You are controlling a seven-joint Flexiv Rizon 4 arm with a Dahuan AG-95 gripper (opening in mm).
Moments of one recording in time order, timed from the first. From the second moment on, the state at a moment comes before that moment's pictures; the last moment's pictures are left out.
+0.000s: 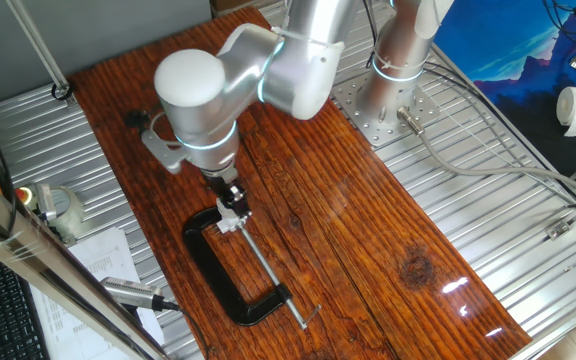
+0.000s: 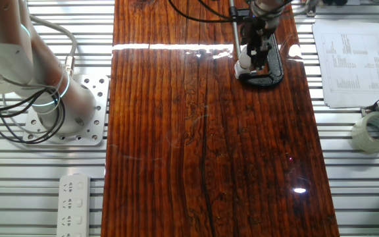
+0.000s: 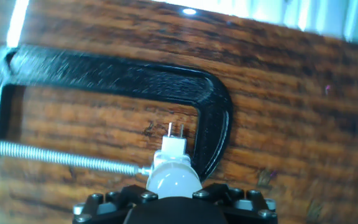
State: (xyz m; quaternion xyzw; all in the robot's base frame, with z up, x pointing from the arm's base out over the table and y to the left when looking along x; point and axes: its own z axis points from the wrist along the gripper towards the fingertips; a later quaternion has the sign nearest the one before) arm 0.521 0.123 0.091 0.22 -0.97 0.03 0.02
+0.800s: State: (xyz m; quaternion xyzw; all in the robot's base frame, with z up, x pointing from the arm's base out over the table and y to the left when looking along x) arm 0.518 0.125 0.101 0.60 -0.80 0.03 0.01
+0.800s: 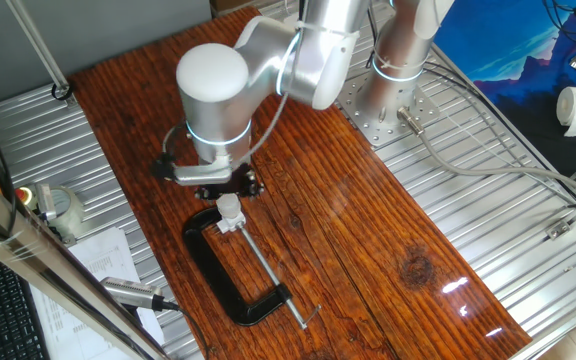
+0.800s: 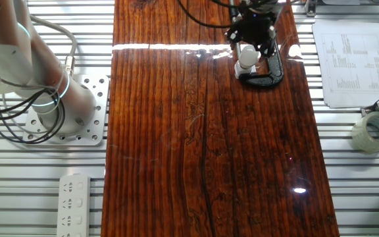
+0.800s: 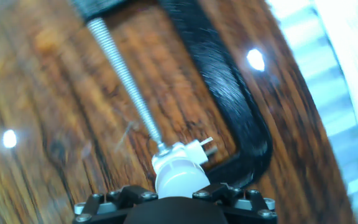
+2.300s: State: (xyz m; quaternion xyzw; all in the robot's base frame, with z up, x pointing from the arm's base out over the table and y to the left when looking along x) arm 0.524 0.132 0.085 0.85 -0.53 -0.04 0.00
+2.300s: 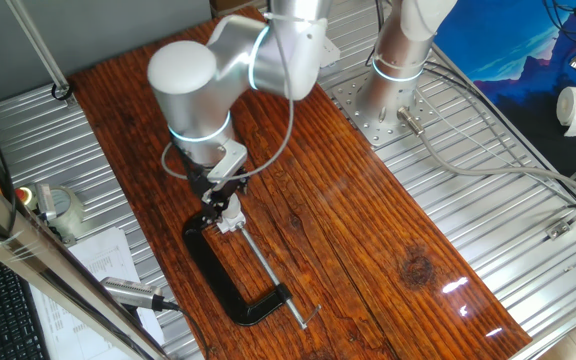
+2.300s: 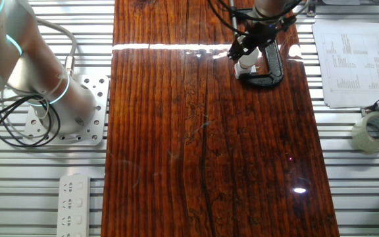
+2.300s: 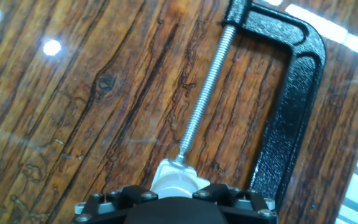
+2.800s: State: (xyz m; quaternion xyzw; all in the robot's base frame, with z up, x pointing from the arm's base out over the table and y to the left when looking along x) arm 0.524 0.133 0.087 0.84 -0.54 -0.04 0.02
